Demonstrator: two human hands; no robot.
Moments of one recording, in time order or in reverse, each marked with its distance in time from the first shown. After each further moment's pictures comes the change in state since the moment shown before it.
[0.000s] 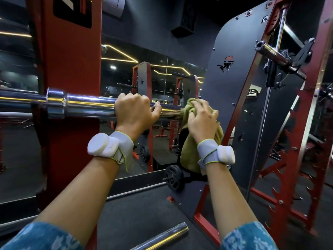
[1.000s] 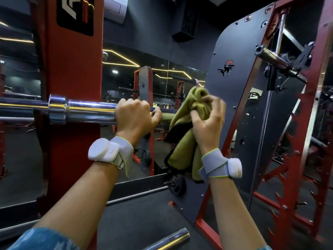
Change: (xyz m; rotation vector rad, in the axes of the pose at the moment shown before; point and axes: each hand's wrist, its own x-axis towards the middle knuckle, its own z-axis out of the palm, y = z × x) left_hand -0.001 0.000 0.002 -0.010 0.014 0.010; right_hand -0.018 -0.013 -0.028 0.706 0.301 -0.118
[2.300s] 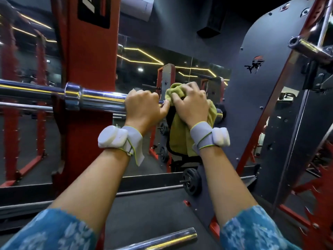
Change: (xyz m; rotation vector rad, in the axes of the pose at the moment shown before) left_hand 0.003 0.000 -0.004 0.090 -0.044 -0.040; right_hand 0.027 -0.005 0.059 -0.431 -0.460 -0.023
